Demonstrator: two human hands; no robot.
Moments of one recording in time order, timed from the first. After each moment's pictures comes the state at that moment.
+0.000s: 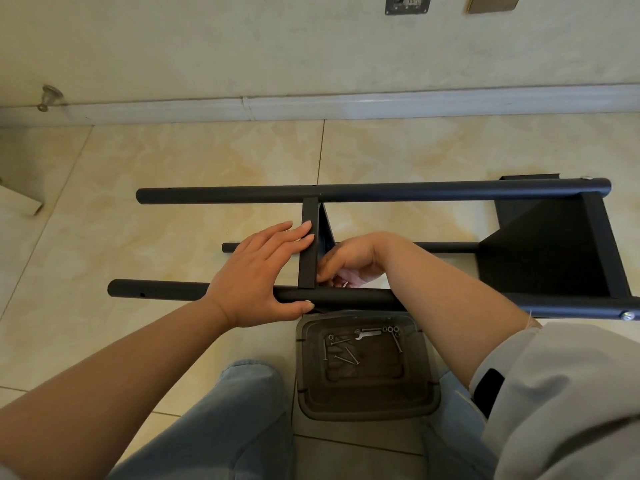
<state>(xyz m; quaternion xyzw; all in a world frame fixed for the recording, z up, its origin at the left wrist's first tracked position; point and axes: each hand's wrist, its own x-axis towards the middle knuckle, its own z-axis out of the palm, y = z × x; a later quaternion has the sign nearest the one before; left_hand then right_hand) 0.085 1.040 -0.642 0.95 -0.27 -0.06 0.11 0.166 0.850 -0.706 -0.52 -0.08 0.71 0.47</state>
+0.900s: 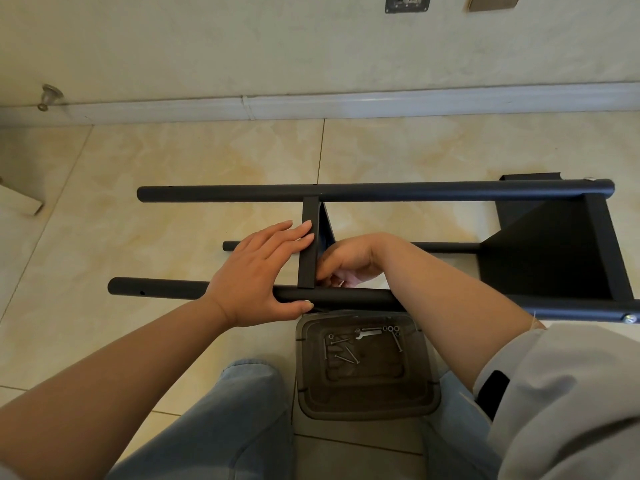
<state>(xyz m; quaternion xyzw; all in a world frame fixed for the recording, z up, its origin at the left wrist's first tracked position) 0.085 1.040 -0.642 0.96 -0.27 -0.06 0.10 0.160 0.853 -0.697 -0.55 -0.08 0.68 0.48</state>
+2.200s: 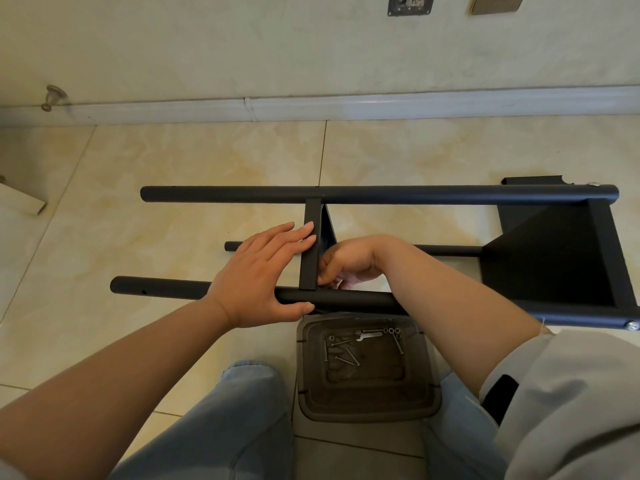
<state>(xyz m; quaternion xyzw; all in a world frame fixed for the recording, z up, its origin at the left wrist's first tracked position) 0.085 1.038 -0.638 0.96 -0.27 -0.08 0.09 0.156 0.853 -0.685 -0.58 -0.10 0.66 0.47</state>
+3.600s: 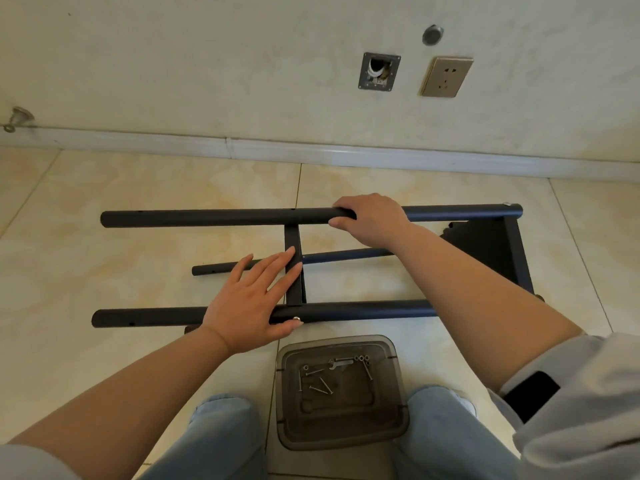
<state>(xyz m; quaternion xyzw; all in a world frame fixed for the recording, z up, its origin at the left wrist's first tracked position) 0.084 1.039 -0.645 0.96 -0.29 0.00 -0.03 0.192 0.810 -0.585 -0.97 -0.15 0.13 0.13</state>
